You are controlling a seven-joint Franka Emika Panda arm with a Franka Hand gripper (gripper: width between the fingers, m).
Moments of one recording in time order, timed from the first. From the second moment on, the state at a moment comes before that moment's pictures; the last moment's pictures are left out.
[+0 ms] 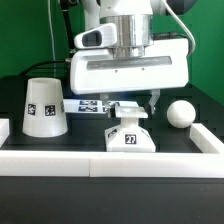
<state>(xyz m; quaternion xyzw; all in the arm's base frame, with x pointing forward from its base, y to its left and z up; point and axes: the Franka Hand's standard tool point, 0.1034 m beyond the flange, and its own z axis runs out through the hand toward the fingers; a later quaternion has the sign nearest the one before) 0.544 0.018 0.053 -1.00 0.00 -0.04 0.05</state>
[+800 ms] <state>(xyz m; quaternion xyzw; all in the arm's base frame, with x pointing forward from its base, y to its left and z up) 0.597 0.063 0.053 -0.99 -0.03 -0.08 0.06</state>
